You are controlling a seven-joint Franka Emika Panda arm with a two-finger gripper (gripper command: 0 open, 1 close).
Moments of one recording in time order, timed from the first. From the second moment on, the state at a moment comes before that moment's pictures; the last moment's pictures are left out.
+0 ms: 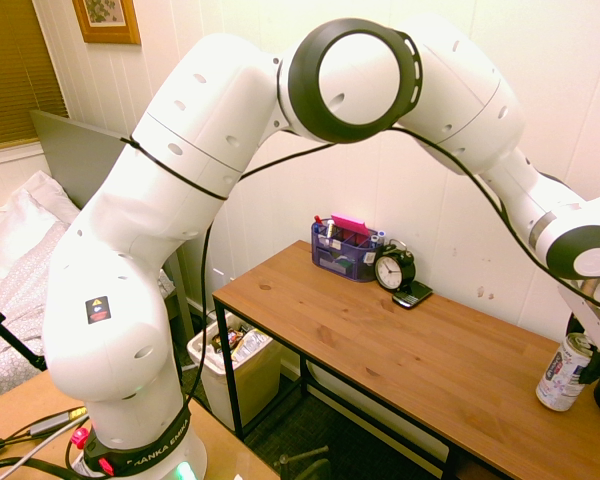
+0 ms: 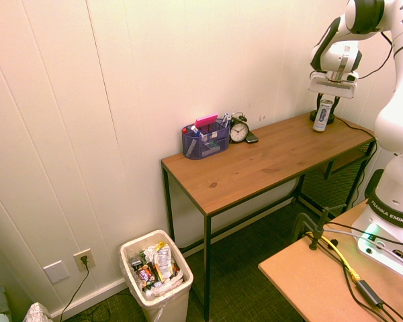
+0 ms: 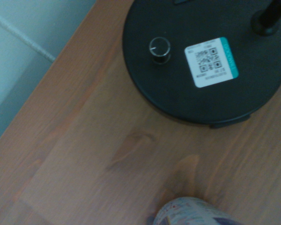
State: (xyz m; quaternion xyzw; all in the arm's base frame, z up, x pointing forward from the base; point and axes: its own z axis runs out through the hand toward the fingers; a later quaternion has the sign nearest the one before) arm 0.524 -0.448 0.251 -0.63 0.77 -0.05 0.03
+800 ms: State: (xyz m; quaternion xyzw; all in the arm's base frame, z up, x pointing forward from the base) arm 0.546 -0.073 0.370 -0.82 0.56 -0.11 0.02
